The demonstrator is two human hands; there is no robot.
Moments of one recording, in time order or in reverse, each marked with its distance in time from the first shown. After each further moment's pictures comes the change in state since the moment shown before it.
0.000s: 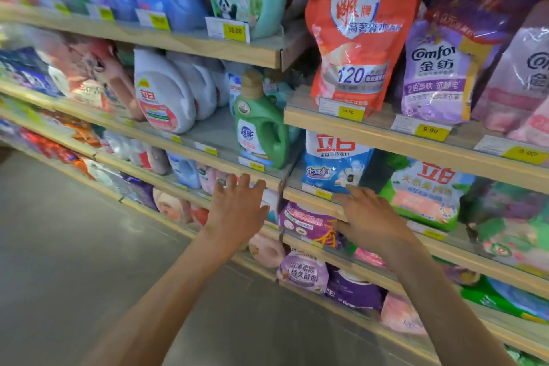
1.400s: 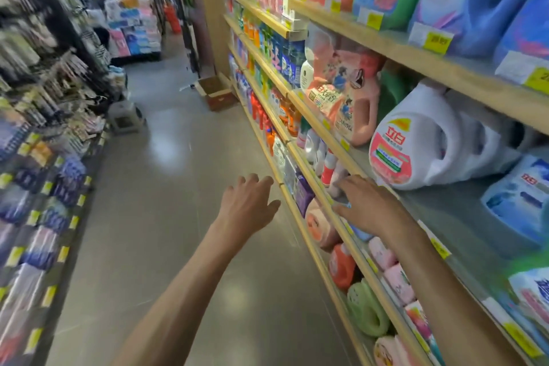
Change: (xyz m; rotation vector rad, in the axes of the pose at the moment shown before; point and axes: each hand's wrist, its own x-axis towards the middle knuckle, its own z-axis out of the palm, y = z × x) left_hand -0.014 -0.416 0.049 -0.248 -0.013 -0.803; right_hand 0.301 -0.441 -0.066 -0.025 0.065 -0.802
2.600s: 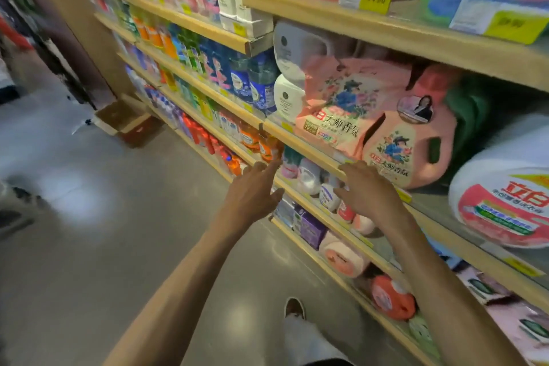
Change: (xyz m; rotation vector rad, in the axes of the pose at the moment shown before) left_hand 0.482 -0.164 0.002 -0.061 -0.124 0.523; right_hand 0.417 -0.031 0.008 0.155 0.077 0.544
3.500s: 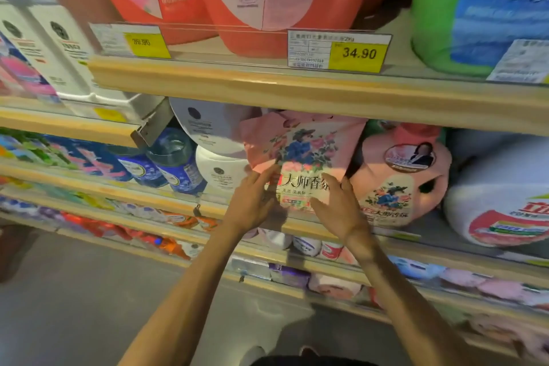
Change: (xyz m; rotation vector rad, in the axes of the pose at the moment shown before) left_hand 0.329 -0.036 0.074 -0.284 -0.073 0.593; right_hand 0.191 0.015 0.042 0.600 0.310 0.603
